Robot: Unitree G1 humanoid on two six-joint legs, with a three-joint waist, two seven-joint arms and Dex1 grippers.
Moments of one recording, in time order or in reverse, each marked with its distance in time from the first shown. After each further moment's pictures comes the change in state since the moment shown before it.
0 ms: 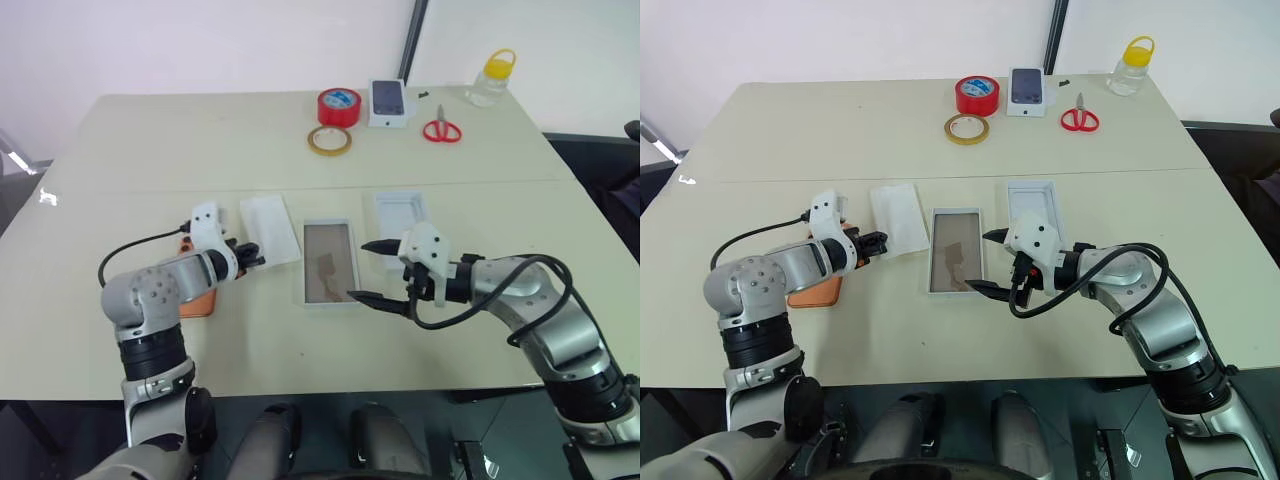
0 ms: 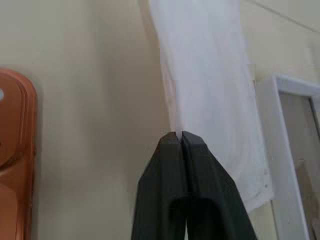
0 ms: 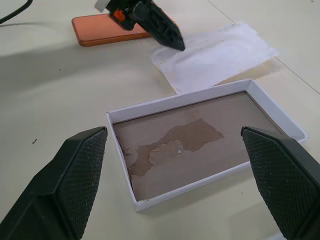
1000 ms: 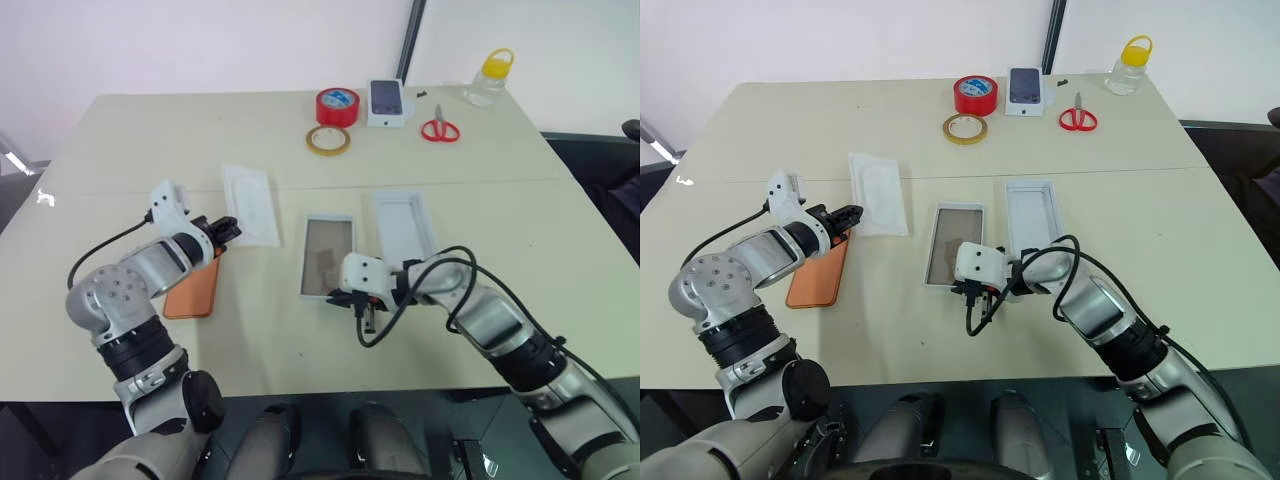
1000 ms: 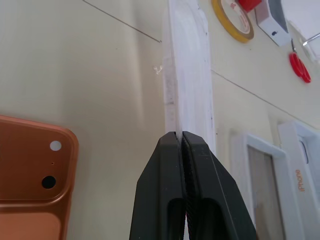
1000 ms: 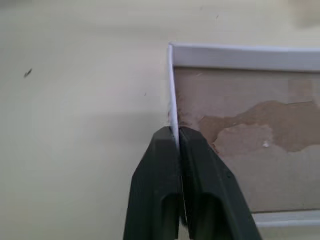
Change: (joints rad) left arm -0.069 -0.036 0.253 -0.047 -0.108 0.026 0.016; right arm -0.249 0.120 0.368 0.261 -0.310 -0.049 0.103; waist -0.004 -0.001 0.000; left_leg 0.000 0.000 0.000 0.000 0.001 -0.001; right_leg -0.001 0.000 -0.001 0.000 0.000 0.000
